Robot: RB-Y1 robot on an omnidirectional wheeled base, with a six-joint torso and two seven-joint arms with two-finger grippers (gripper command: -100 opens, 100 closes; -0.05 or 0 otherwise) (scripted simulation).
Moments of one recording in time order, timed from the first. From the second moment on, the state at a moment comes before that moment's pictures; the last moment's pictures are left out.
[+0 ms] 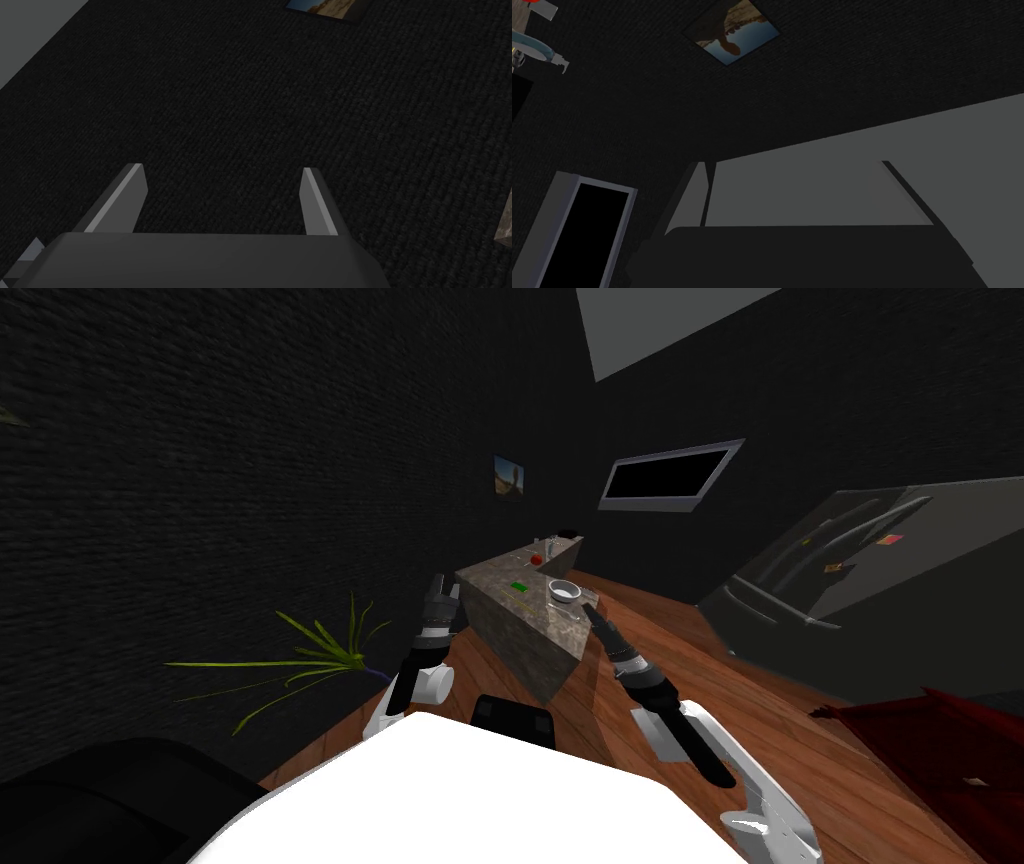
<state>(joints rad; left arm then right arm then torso) 0.48 -0.02 -0.07 -2.25 0.06 -0.42 0.01 0.36 -0.62 0.11 -2.12 0.15 -0.40 0.03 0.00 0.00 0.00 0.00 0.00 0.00</state>
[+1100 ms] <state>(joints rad) 0.48 -0.02 -0.07 -2.25 0.06 -0.42 0.01 0.34 -0.92 0.22 -1.94 0.21 -0.37 0.03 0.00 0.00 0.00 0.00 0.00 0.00</state>
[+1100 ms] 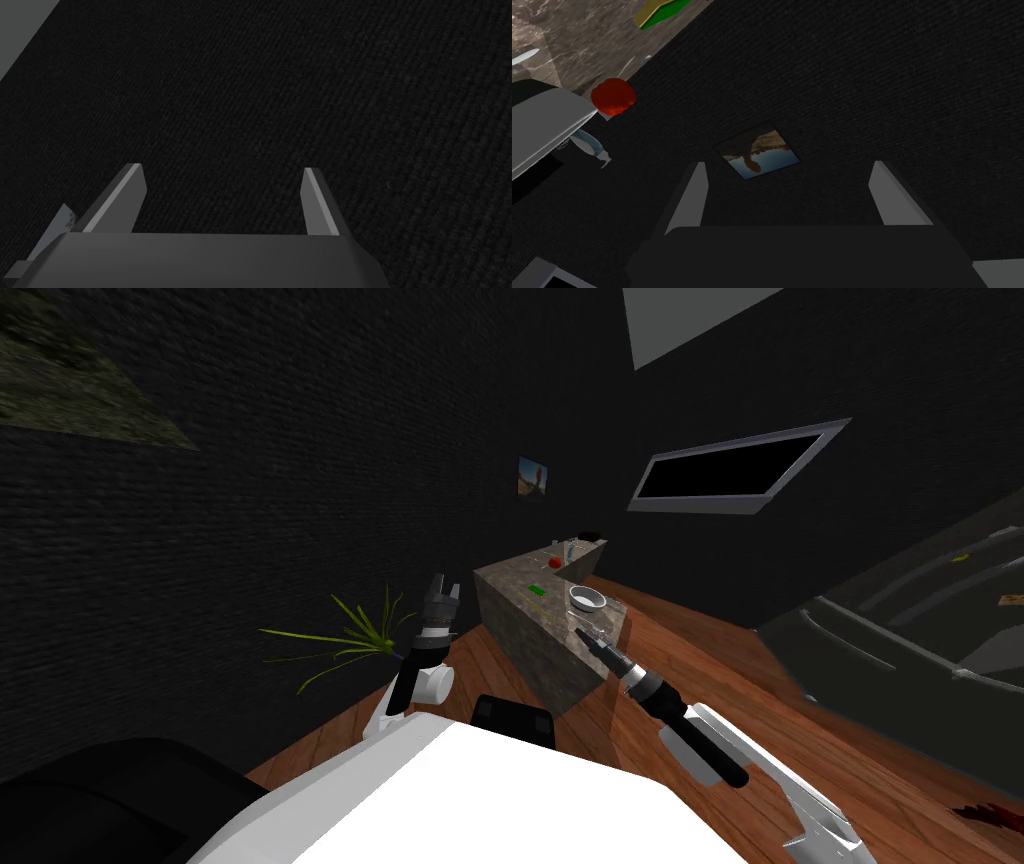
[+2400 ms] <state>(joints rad) 0.48 -0.02 -0.07 -2.25 0.06 -0.42 0.01 0.38 -1.27 0.32 -1.70 0.27 -0.37 -0.04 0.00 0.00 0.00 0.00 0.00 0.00</state>
